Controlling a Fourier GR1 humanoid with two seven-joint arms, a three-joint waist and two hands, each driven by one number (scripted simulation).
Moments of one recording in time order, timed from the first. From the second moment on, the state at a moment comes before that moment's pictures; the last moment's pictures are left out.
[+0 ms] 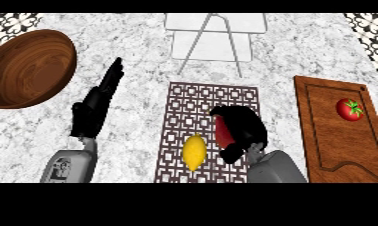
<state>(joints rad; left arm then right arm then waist) -0.17 0.08 -0.03 -1.47 -0.15 -0.02 0.04 -0.23 -0.02 0.40 -1.44 0.93 0.38 0.43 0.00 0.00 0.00</state>
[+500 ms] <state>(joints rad) -0.15 0.07 -0.02 -1.47 -0.15 -0.03 0.03 -0.20 -0.05 0.43 -1.45 1.01 0.33 0.34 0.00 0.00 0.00</state>
